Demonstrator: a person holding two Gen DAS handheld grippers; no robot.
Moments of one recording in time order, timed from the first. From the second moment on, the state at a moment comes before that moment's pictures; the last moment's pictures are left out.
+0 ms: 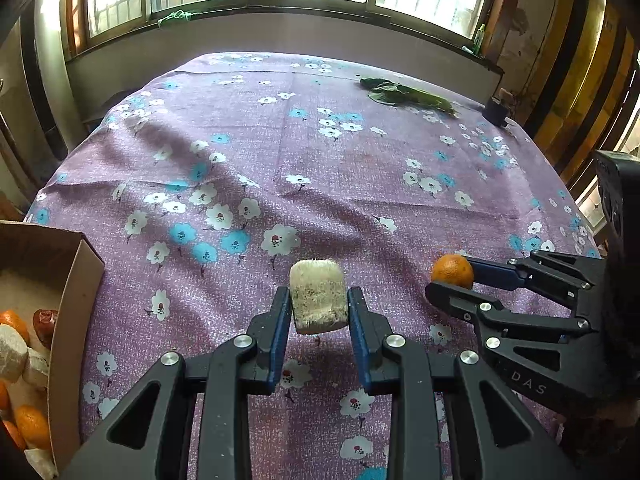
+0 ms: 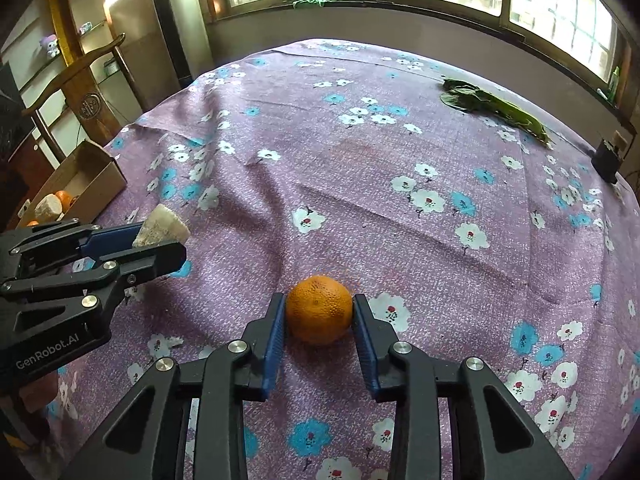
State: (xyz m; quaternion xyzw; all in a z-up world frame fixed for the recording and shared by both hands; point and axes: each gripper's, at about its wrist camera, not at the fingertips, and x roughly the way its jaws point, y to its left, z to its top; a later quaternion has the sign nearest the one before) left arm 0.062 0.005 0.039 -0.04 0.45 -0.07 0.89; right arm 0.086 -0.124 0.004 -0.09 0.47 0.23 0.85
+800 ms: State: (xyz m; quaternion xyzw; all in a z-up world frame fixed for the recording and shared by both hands) left arm -0.028 0.119 0.077 -0.06 0.41 0.04 0.91; right arm 0.008 -0.009 0.043 -0.11 0.43 0.35 0.83
